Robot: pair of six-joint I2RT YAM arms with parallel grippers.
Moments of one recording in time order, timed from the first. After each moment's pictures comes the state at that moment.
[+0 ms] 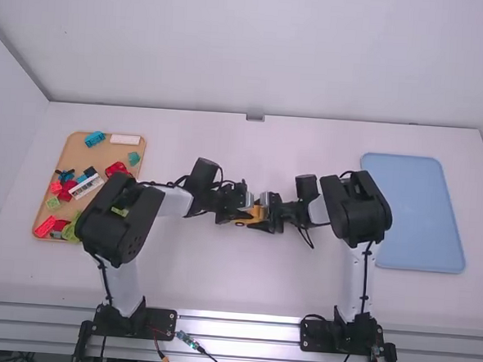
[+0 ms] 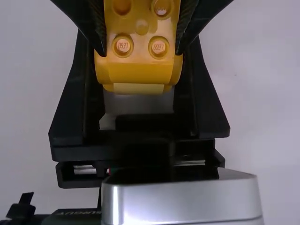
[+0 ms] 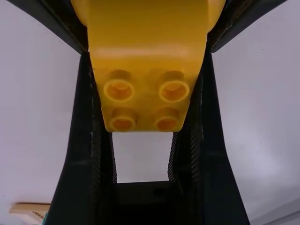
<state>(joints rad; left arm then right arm) -0.34 1.91 0.84 0.15 0.81 0.91 0.27 2.26 0.86 0.42 -1.24 -1.00</state>
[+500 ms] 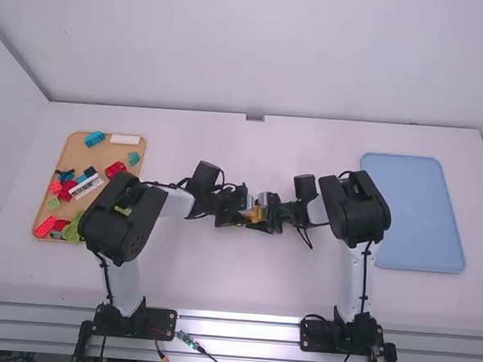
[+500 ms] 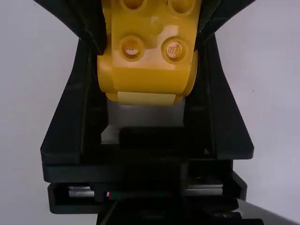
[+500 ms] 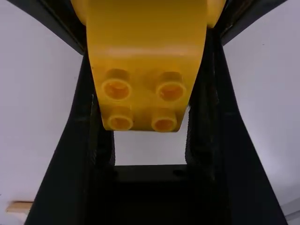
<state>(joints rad) -0.35 1.93 0.83 0.13 0.77 0.90 0.27 2.26 0.86 0.43 -1.23 -1.00</state>
